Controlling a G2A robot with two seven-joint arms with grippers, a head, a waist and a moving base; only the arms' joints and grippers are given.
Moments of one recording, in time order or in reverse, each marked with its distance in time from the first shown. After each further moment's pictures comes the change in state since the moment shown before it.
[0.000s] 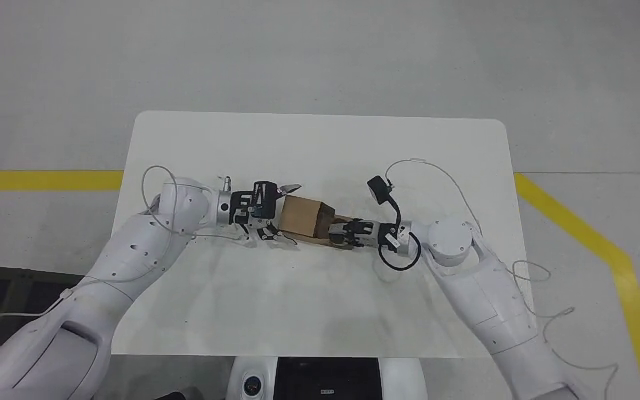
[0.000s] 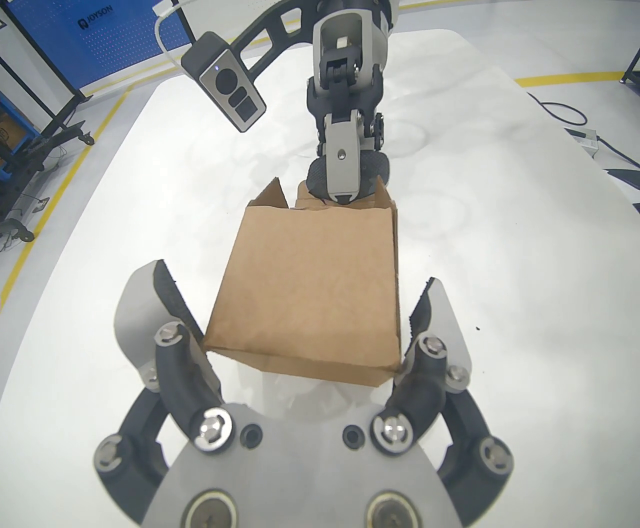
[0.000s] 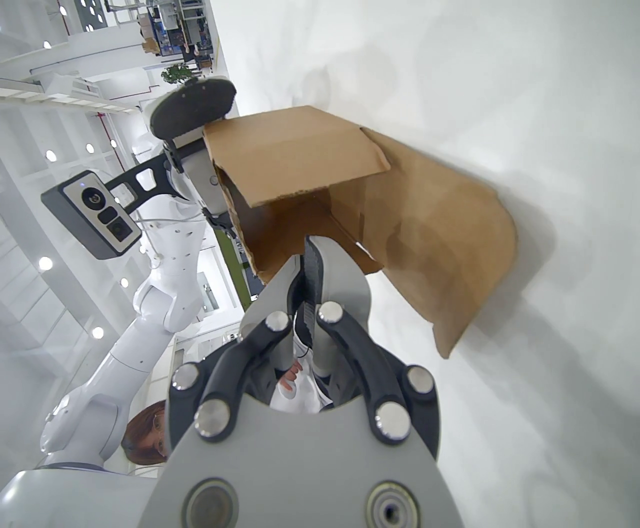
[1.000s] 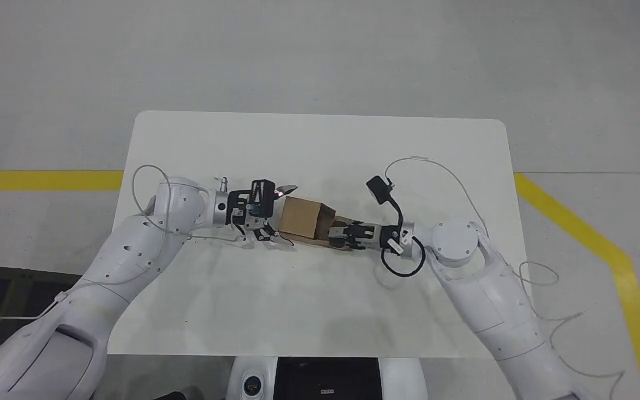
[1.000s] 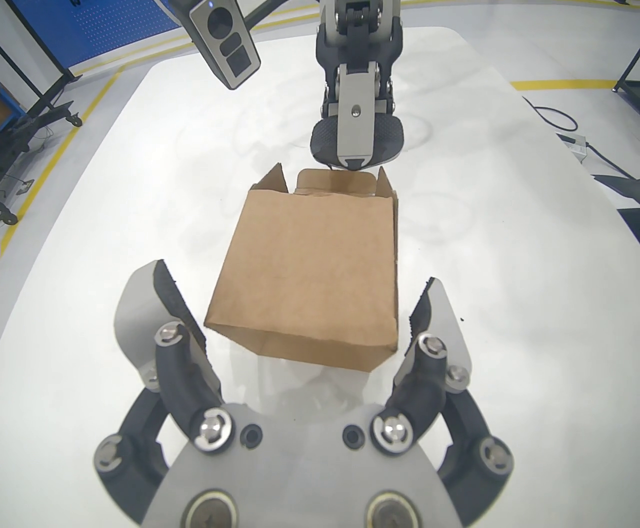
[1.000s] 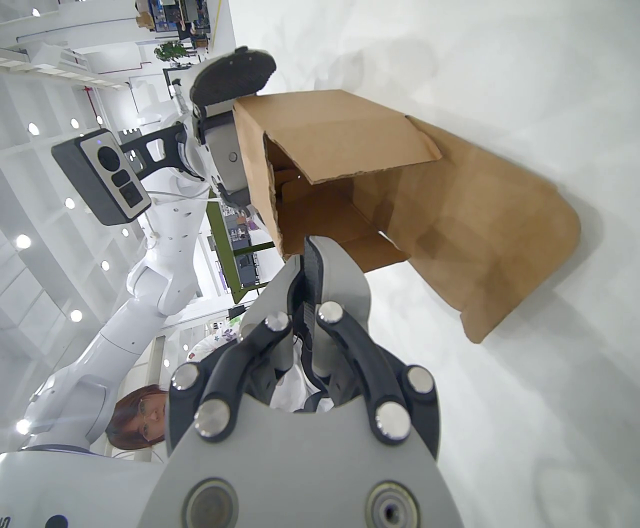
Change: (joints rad) left arm 0.015 0.016 -0.026 -0.032 -0.053 -0.055 -0.079; right arm -0.059 0.025 0.035 -0.132 -0.053 0.044 0.020
